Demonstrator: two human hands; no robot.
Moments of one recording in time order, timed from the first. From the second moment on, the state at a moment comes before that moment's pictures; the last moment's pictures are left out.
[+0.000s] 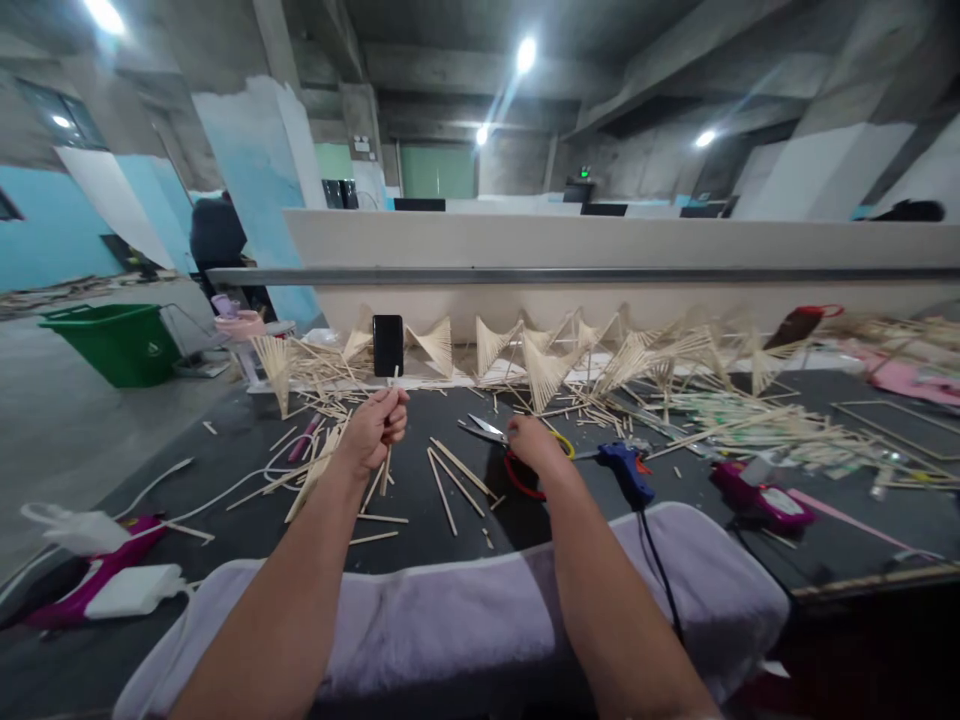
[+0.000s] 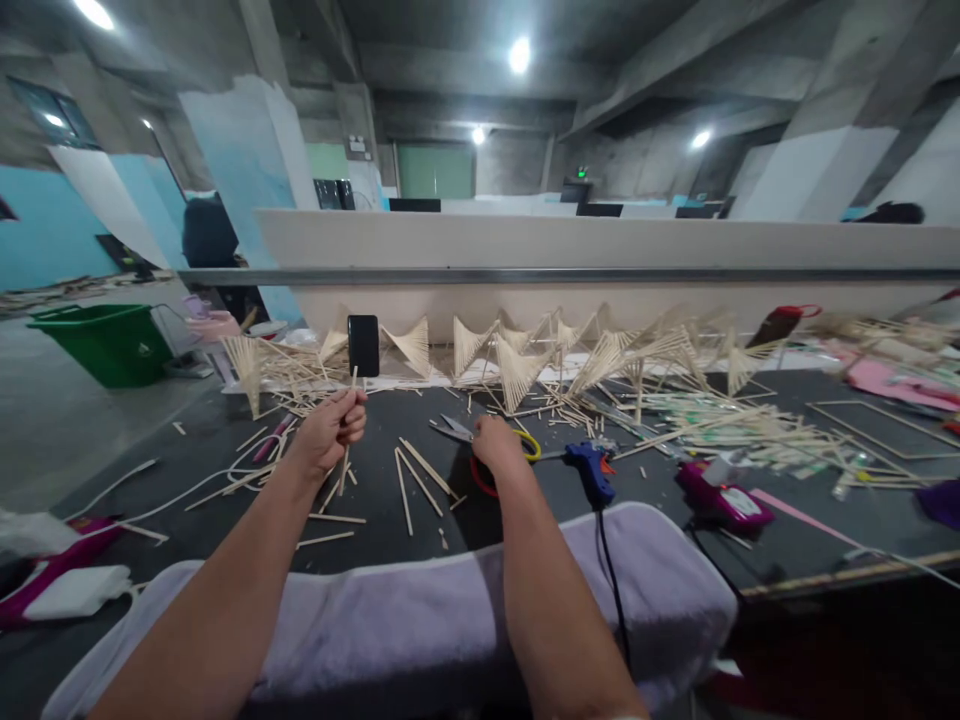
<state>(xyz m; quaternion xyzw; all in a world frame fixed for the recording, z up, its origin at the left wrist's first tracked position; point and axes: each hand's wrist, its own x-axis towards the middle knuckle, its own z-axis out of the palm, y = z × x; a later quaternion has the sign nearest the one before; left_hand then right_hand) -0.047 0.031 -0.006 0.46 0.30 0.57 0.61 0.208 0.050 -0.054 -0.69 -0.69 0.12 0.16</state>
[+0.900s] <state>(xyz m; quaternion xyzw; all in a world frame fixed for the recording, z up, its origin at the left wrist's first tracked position) -0.045 0.024 -0.003 0.52 0.35 0.51 0.59 0.206 0.025 -0.019 -0.29 -0.55 0.59 0.52</state>
